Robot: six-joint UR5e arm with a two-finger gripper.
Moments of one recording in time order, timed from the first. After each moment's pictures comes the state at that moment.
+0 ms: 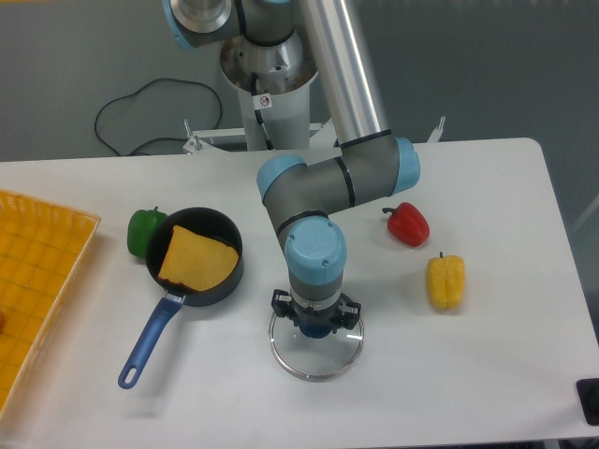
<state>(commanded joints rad) 2.39 -2.13 -1.56 -1.00 1.57 0.54</state>
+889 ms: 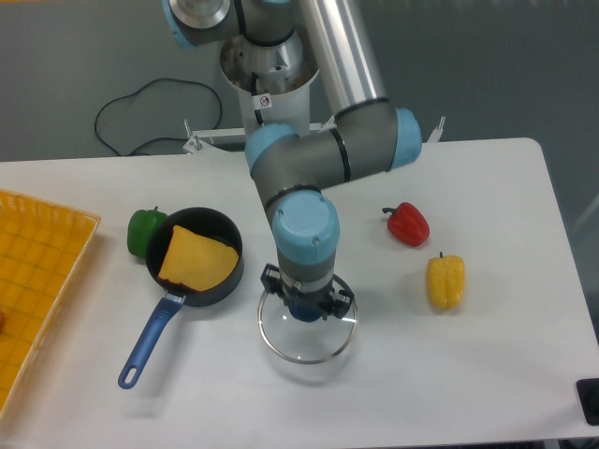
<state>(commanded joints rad) 2.37 -1.99 -1.48 -1.26 1.58 0.92</state>
